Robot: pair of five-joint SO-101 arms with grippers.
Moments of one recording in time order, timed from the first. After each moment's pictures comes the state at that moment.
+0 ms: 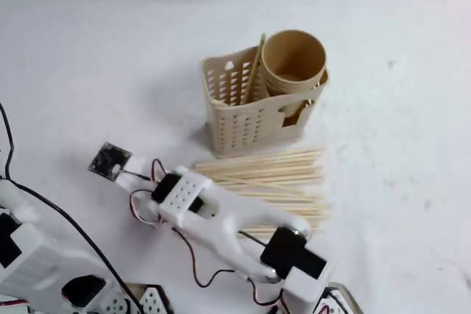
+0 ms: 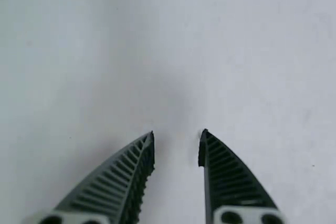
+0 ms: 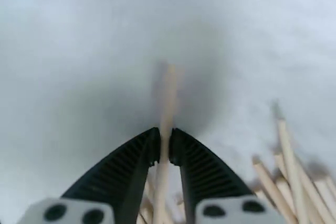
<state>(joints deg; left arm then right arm) -55.9 10.1 22.6 28.8 -24.7 -59.9 12.1 24.5 44.8 8.7</state>
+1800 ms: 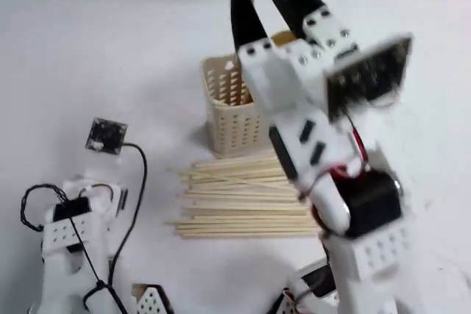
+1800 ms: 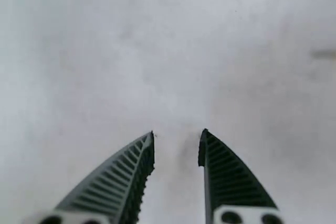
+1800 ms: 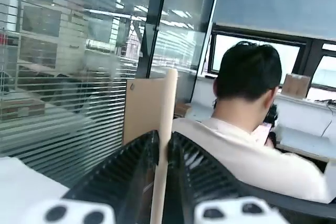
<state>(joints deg) -23.3 -50.5 82.2 42.0 -27.1 -27.6 -37.0 -0.4 32.3 9.5</state>
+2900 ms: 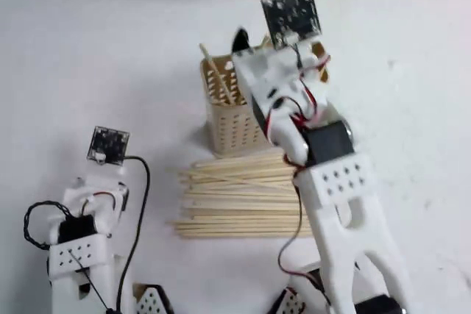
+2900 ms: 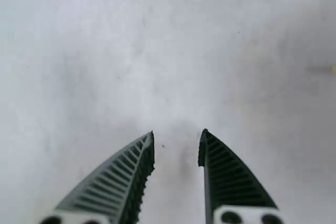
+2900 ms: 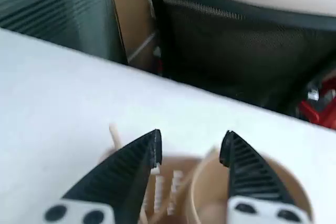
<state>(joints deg) -23.1 -64.5 89.2 41.2 -27.1 -20.8 -33.3 17.1 47.0 6.3</state>
